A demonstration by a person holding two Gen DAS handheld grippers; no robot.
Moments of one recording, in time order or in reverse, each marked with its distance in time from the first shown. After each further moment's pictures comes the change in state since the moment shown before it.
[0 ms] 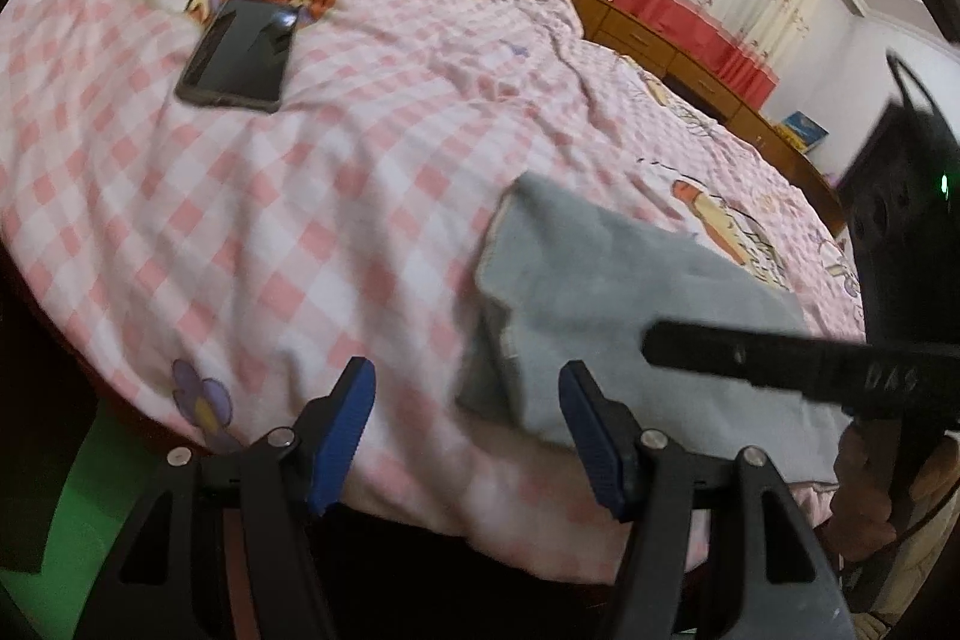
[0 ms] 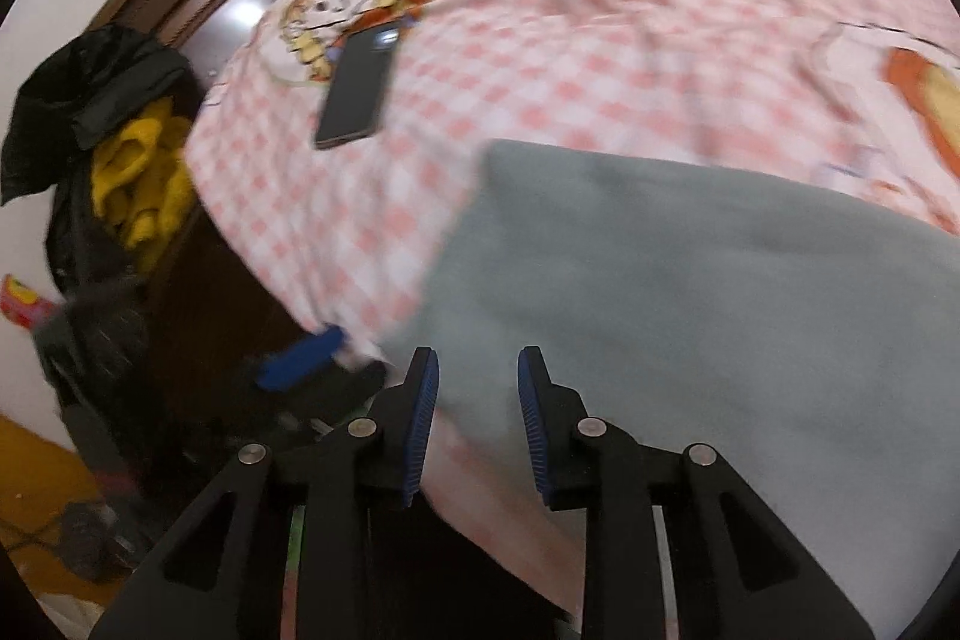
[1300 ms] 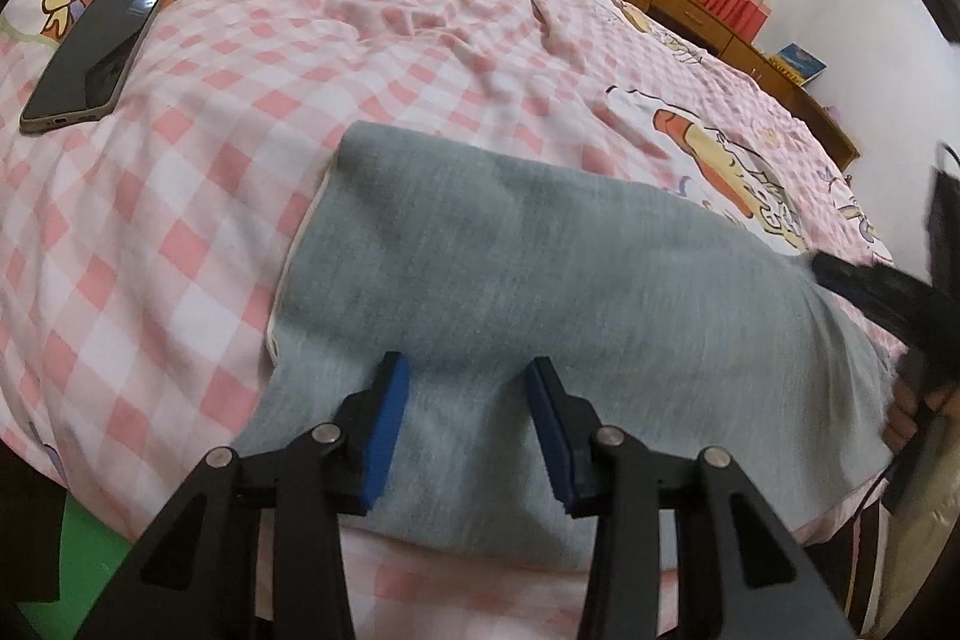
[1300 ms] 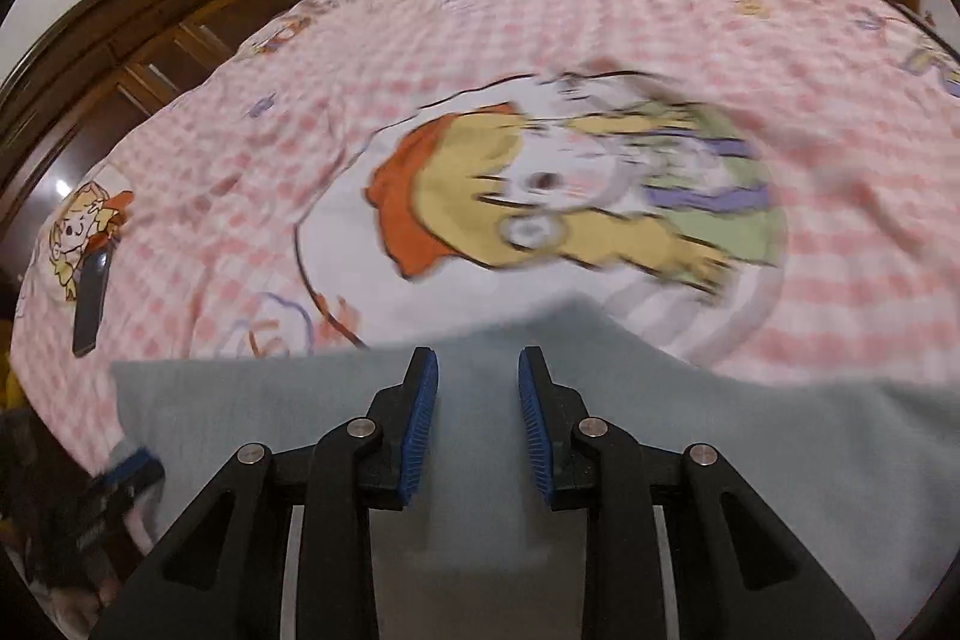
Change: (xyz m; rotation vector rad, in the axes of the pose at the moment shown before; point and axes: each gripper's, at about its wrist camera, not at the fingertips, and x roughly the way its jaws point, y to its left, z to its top) left arm 0.084 -0.063 0.017 0.094 0.135 0.018; right arm -0.123 -0.205 -0.016 0.307 -0.294 -0.435
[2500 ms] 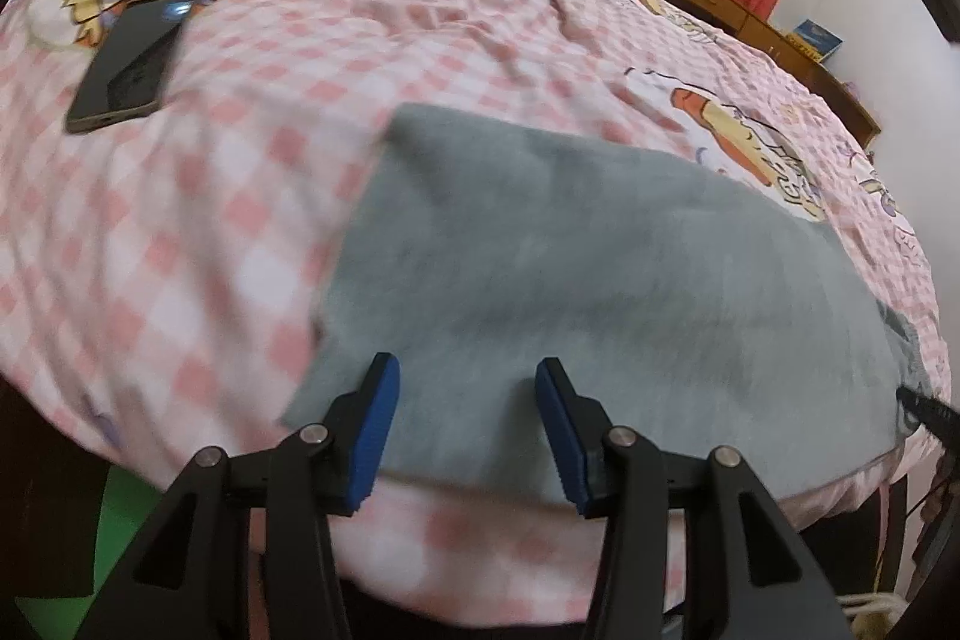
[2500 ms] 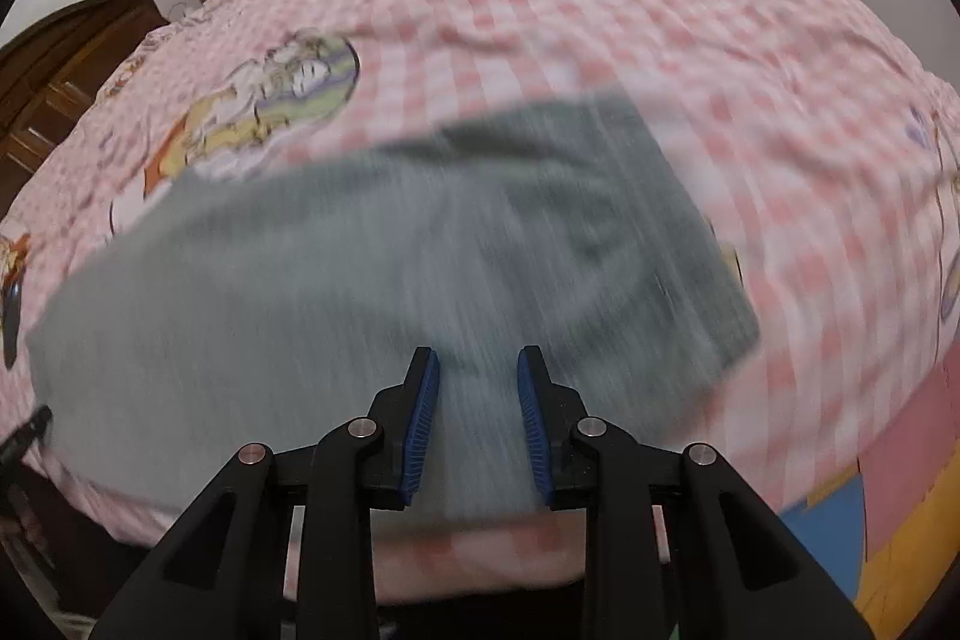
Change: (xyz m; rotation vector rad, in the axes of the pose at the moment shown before) left arm -0.021 0.009 -0.016 0.026 0.018 0.091; right arm -0.088 -0.166 -0.110 0.223 0.047 -0.240
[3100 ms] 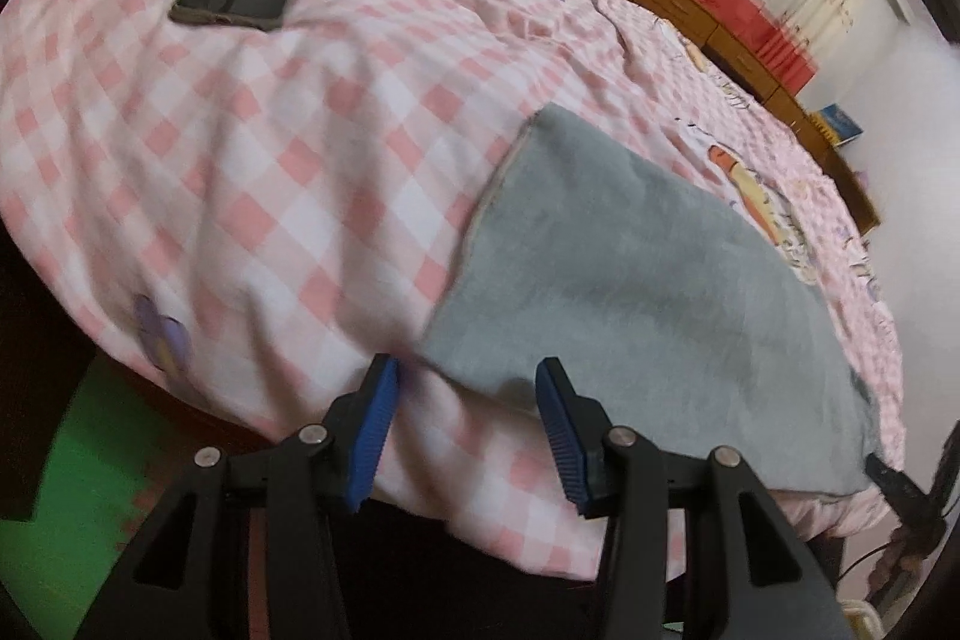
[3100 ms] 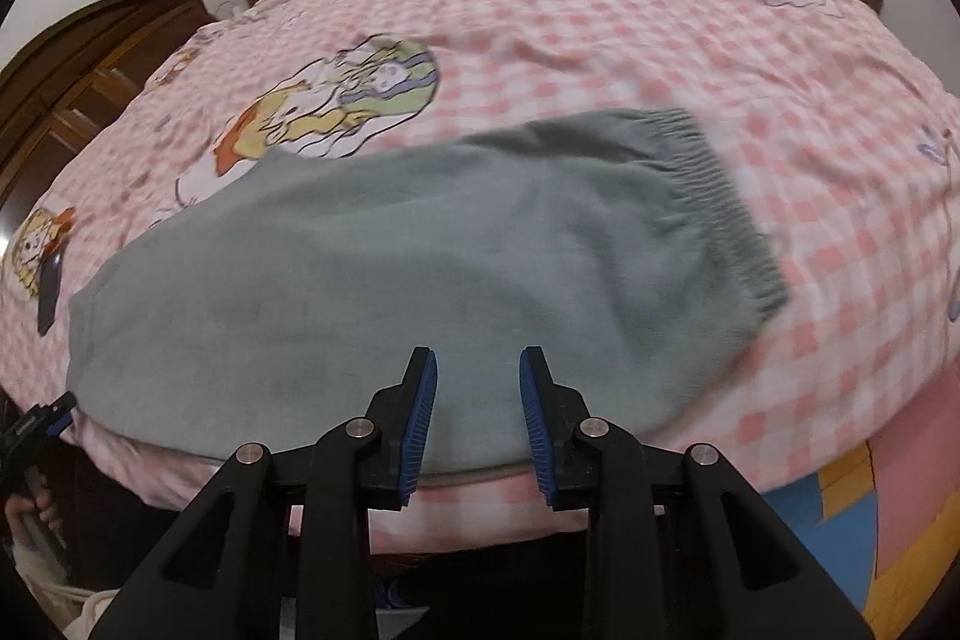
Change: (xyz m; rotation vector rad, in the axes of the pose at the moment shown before) left arm -0.020 0.050 -0.023 -0.213 -0.011 -0.095; right arm -0.027 0.035 -0.014 -0.062 -0.028 0.090
